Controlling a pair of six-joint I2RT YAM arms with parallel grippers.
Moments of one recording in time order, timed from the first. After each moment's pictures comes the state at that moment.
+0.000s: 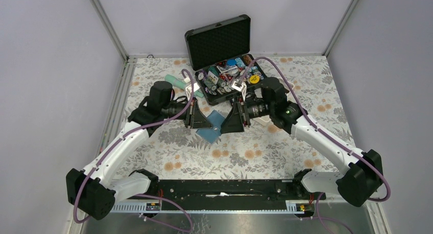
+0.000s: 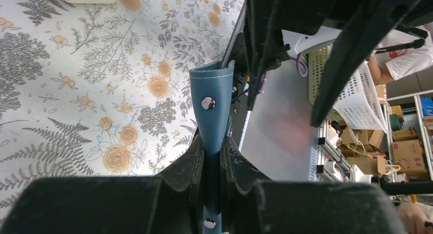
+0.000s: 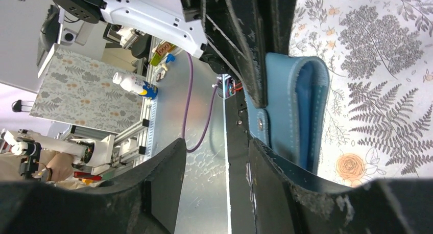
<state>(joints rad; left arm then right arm) -0.45 1.10 0.95 -0.40 0.96 -0.32 0.64 1.25 1.02 -0.12 -1.05 0.46</state>
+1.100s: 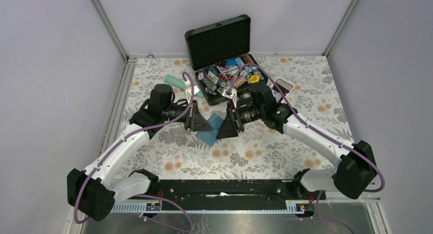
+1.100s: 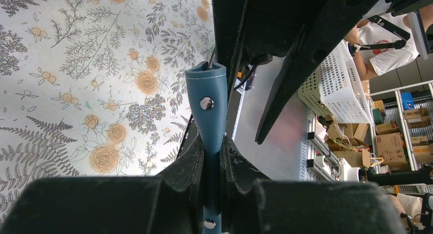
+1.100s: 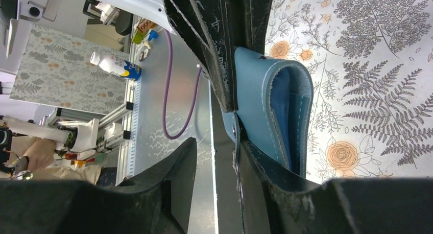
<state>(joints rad) -0.46 1.08 0.89 -0.31 1.03 -0.37 0.71 1.33 1.01 -0.20 -0.99 0.32</state>
